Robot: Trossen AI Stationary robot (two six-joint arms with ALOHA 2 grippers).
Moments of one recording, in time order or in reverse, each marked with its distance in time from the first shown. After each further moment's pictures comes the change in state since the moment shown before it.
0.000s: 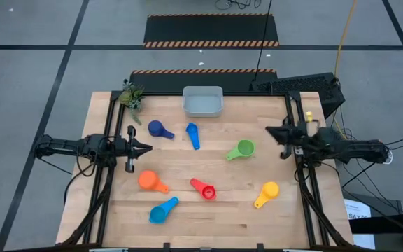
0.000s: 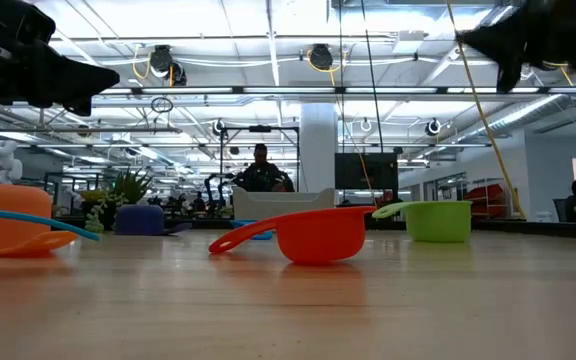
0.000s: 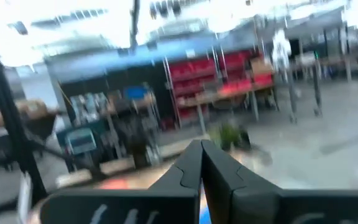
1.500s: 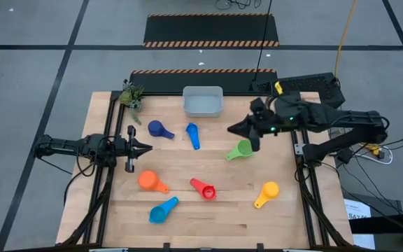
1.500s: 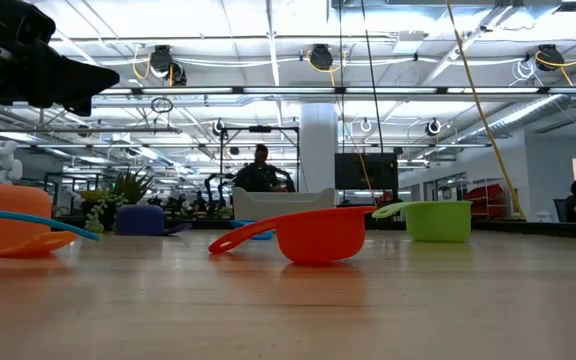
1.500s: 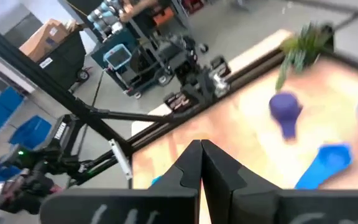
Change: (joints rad) left arm 0.000 0.000 0.000 0.002 0.001 0.000; right arm 0.033 1.061 1.179 -0.664 -0.258 0.458
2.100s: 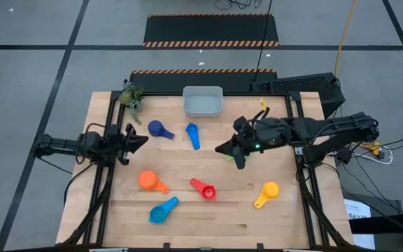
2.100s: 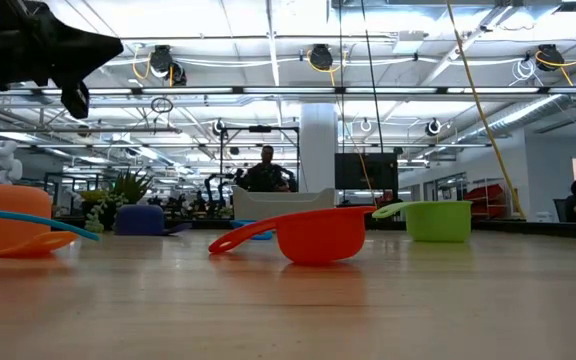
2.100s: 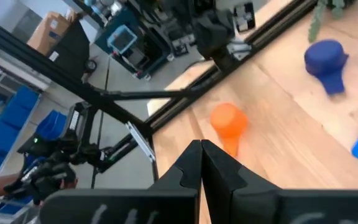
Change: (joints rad) left arm -0.008 0.013 0.007 0.205 -0.104 -0.473; right arm 0.127 0.135 0.000 0.094 0.056 0.178
